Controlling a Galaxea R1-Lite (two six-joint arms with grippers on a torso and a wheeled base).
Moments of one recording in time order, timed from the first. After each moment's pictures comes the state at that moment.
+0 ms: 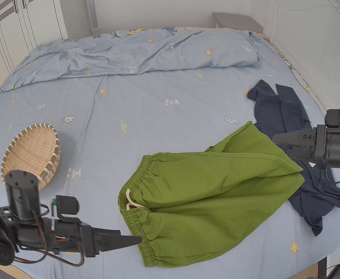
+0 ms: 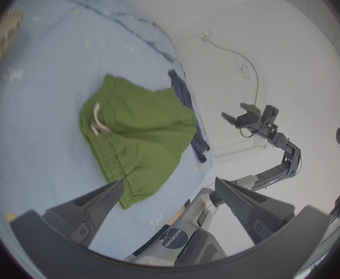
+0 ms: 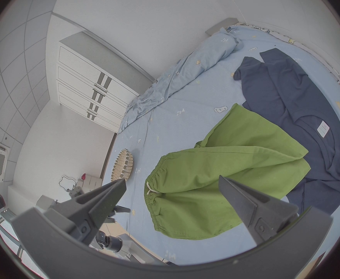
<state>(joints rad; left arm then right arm) -0.48 1.41 -0.28 -0.62 -0.57 -0.55 0.34 1.31 -0.87 0.02 0.35 0.51</state>
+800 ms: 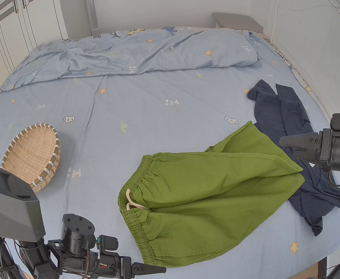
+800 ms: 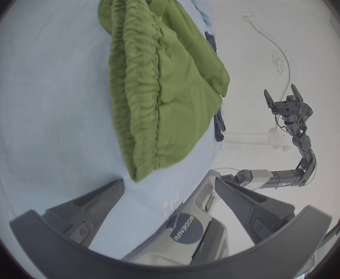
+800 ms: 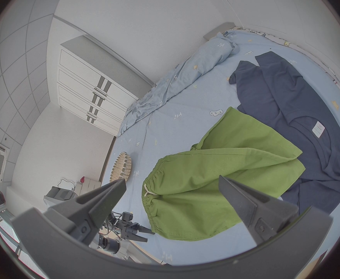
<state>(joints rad) -0.62 2.03 -0.02 -1.31 -0.59 -0.76 0.29 1.28 -0.81 -0.03 0.38 0.50</state>
